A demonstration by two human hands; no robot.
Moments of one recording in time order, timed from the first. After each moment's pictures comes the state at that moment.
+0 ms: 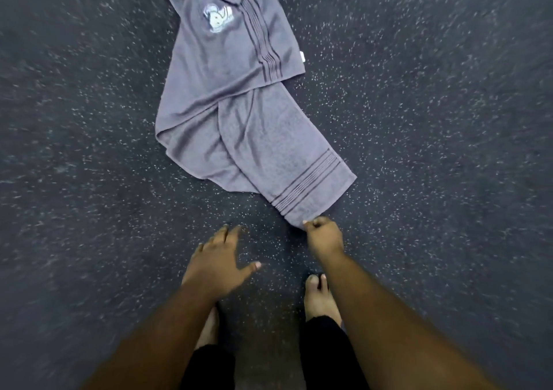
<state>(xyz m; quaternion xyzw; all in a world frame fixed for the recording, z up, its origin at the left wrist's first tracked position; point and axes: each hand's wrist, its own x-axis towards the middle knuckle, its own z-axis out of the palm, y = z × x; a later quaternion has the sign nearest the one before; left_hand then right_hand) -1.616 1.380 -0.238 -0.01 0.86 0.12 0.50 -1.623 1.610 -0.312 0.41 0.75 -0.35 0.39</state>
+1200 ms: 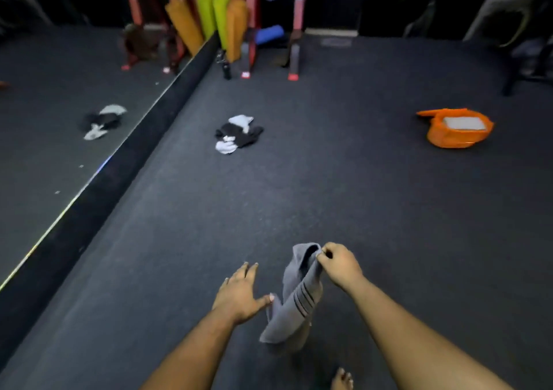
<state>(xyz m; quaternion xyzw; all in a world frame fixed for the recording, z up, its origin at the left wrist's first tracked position) -1.239 1.688 0.466 0.68 0.66 -0.08 0.30 -0.979 1.743 0.478 0.73 0.57 -0.36 -0.12</state>
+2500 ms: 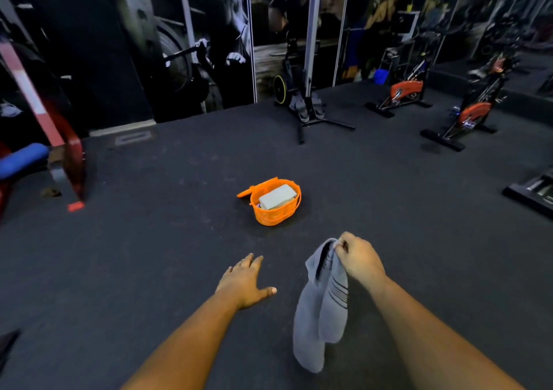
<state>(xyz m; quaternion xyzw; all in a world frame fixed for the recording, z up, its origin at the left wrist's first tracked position) -0.347 2.359 0.541 0.90 0.38 -0.12 0.20 -0.094 2.201 0.567 0.89 0.38 -0.14 -0.23</state>
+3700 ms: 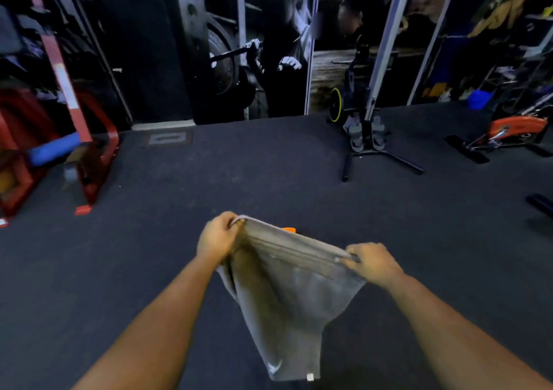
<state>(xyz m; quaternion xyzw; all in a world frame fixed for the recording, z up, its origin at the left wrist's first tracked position) 0.097 2.835 0.584 0.72 0.58 0.25 0.27 0.440 2.671 0.569 0.75 0.65 -0.14 -0.06</state>
